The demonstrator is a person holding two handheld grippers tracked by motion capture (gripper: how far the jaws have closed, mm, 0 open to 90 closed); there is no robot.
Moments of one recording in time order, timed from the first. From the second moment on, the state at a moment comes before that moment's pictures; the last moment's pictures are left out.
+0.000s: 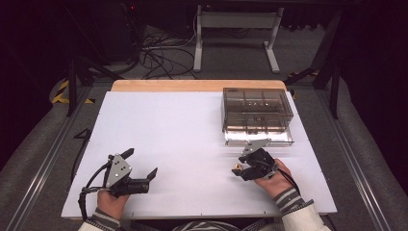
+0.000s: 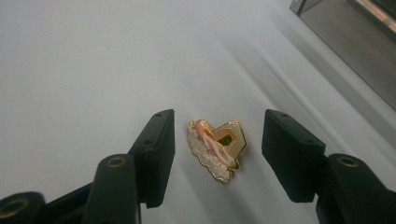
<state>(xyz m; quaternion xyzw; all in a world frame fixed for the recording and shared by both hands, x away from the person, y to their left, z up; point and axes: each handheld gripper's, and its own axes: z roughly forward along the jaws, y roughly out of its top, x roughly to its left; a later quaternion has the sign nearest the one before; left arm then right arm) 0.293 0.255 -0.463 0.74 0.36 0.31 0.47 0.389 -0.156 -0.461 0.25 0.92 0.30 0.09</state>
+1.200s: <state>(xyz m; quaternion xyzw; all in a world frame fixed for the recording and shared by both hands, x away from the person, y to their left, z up) 0.293 0.256 -0.462 0.74 0.36 0.31 0.47 0.389 -0.147 -0.467 0.25 0.92 0.28 0.10</state>
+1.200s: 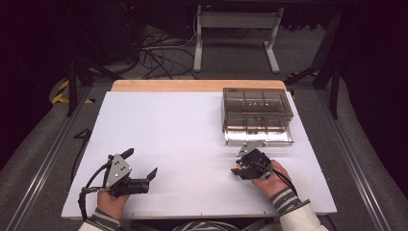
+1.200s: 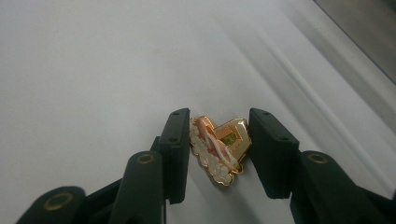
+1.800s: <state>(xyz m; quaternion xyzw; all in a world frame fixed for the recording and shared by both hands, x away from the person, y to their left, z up) 0.293 0.256 -0.463 0.74 0.36 0.31 0.47 0.386 -0.149 -0.462 0.25 0.92 0.28 0.11</state>
